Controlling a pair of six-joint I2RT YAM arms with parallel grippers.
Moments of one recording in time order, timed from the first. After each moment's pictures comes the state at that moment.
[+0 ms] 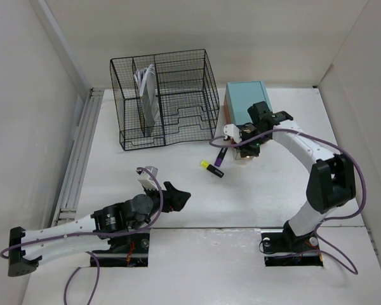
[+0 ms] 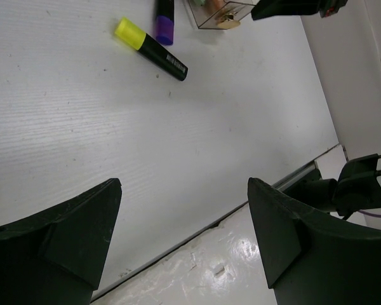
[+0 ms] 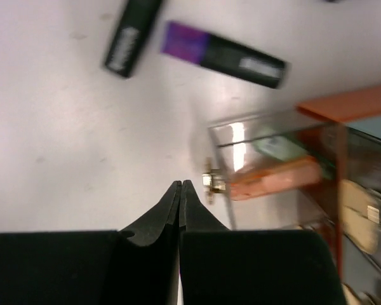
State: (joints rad) left arm -1.25 0.44 0.30 -0.23 -0.53 -0.94; right arm 0.33 1.65 1.33 -0.90 -0.44 -1.02
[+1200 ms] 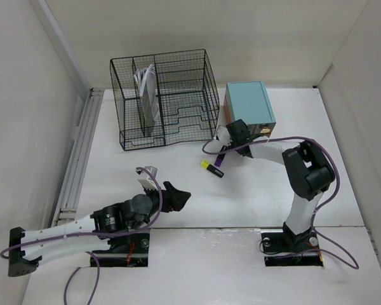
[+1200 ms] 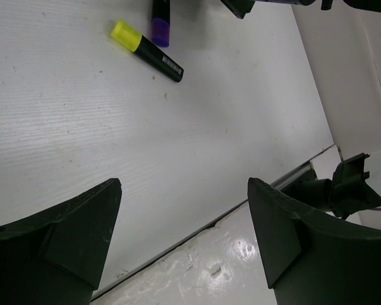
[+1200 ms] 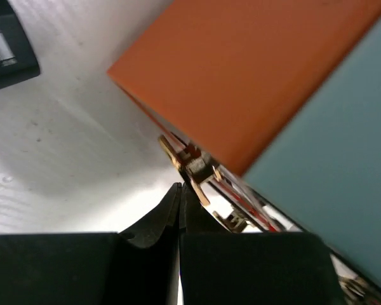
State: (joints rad) left arm -1.25 0.44 0.30 -0.22 -0.52 -0.94; right arm 0.49 1.85 1.08 -0.21 0.44 -0.79
